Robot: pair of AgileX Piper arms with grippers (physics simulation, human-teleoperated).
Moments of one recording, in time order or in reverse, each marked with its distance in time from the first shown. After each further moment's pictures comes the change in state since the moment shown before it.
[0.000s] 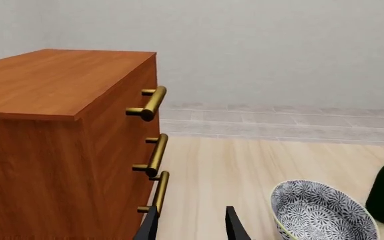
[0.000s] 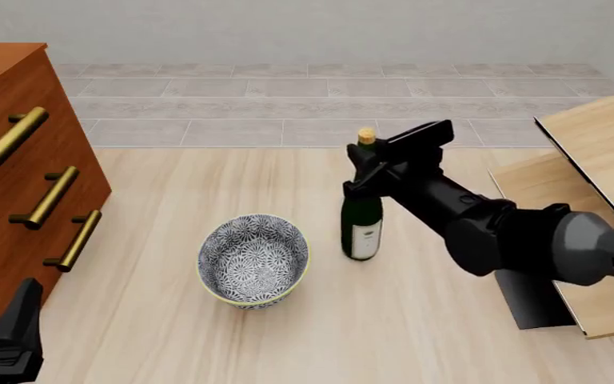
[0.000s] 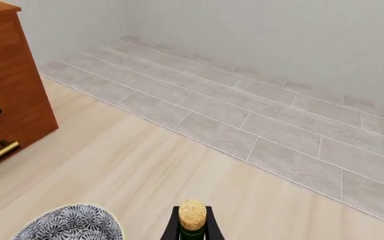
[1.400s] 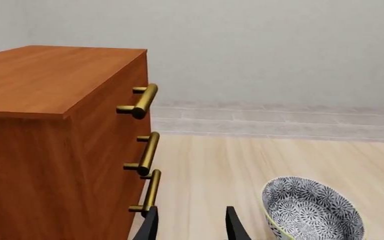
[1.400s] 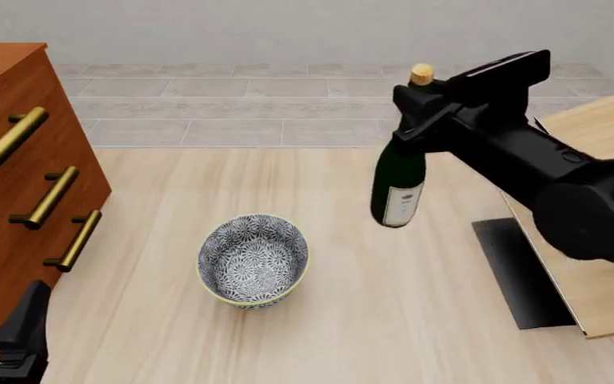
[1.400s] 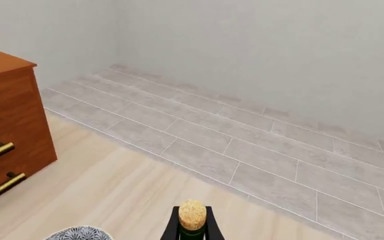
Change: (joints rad) left arm -0.038 0.000 0.004 0.004 -0.014; right arm -0.042 -0.336 -0.045 0.277 -0.031
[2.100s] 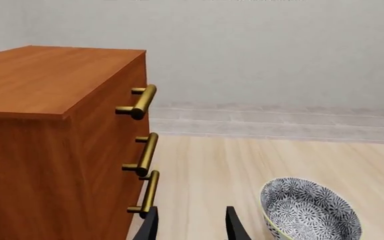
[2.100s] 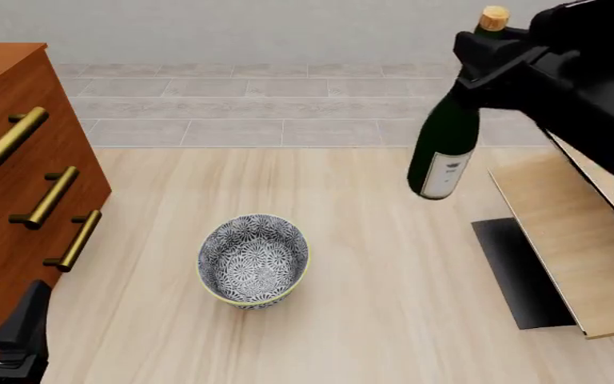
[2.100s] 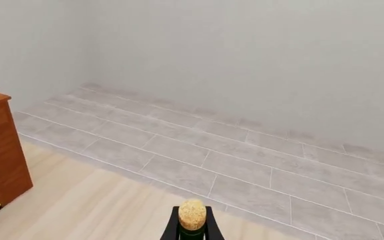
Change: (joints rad) left arm -0.006 0.000 0.000 -0.005 -0.005; right arm -0.099 -0.147 -0.091 0.172 0.000
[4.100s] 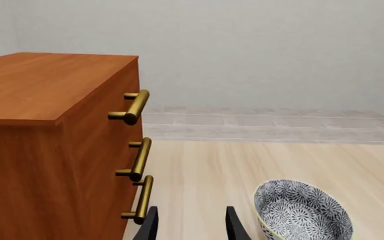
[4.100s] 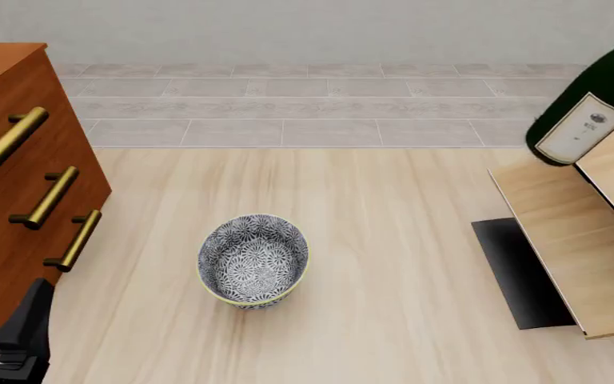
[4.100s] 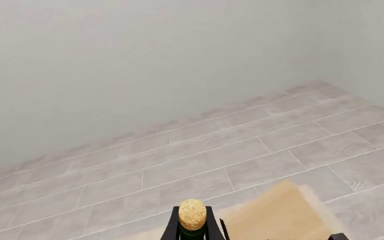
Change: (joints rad) left arm -0.032 0.000 0.000 -0.021 0.004; right arm -0.517 -0.075 -0.232 0.312 0.345
